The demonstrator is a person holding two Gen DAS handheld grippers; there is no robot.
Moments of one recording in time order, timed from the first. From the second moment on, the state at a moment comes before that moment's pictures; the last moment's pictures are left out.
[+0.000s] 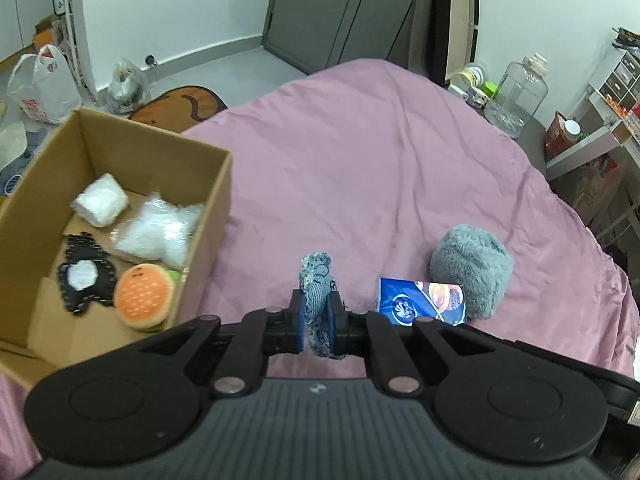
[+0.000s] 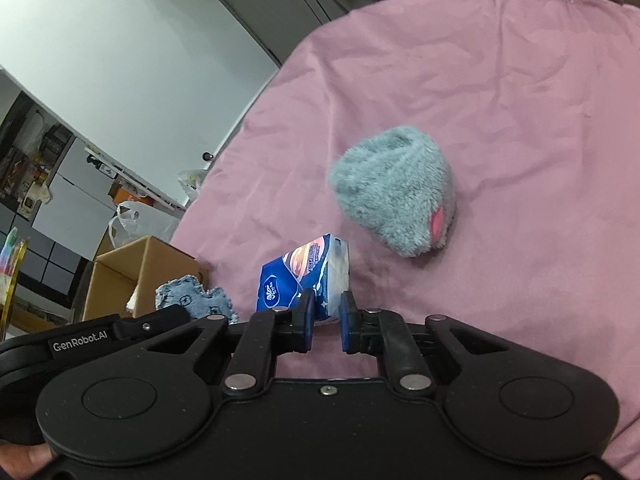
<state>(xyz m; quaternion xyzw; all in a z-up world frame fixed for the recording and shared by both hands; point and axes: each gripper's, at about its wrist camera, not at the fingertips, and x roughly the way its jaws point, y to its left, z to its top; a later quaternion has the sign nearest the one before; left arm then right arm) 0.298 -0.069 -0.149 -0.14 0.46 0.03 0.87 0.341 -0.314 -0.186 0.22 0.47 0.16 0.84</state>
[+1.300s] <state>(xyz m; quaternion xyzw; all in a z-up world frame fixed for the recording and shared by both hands) 0.235 0.038 -0.095 -0.18 0.41 0.09 0.89 0.312 -0.258 -0.174 0.14 0.50 0.14 0.84</state>
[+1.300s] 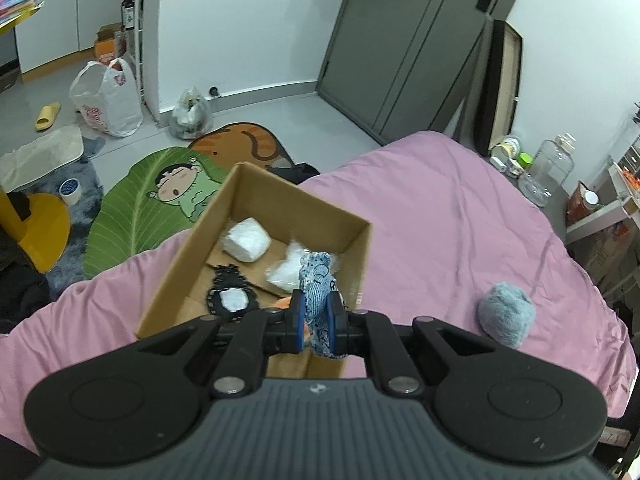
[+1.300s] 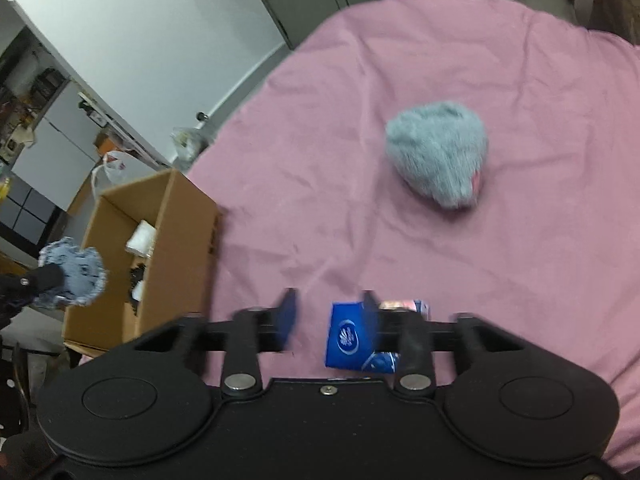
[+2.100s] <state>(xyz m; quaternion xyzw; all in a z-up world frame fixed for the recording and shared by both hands) 0.237 0.093 -0.136 -0.18 0.45 0.16 0.86 0.317 -0.211 -0.230 0.01 0.56 0.11 0.82</state>
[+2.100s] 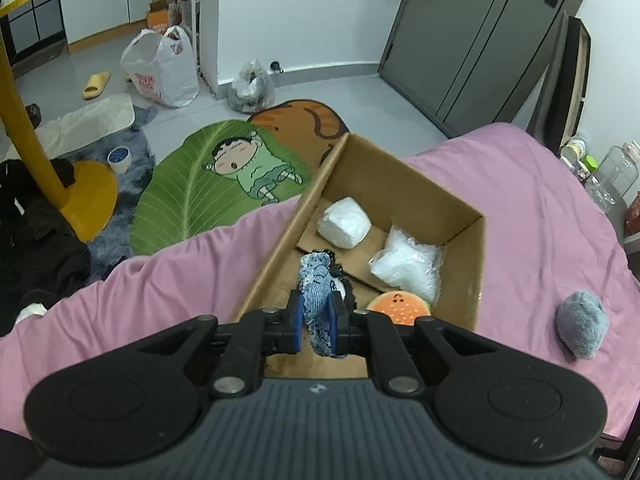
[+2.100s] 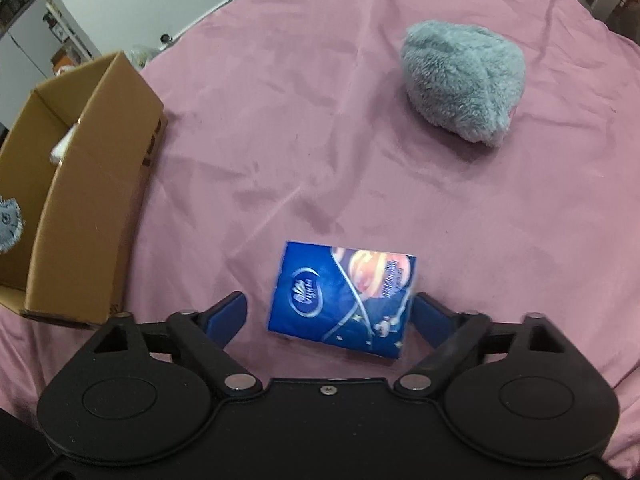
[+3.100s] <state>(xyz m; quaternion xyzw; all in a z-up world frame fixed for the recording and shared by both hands) 0.230 0.110 -0.131 -0.22 0.46 0.15 0.85 0.312 -0.153 -0.119 0.04 0.49 0.21 0.85</state>
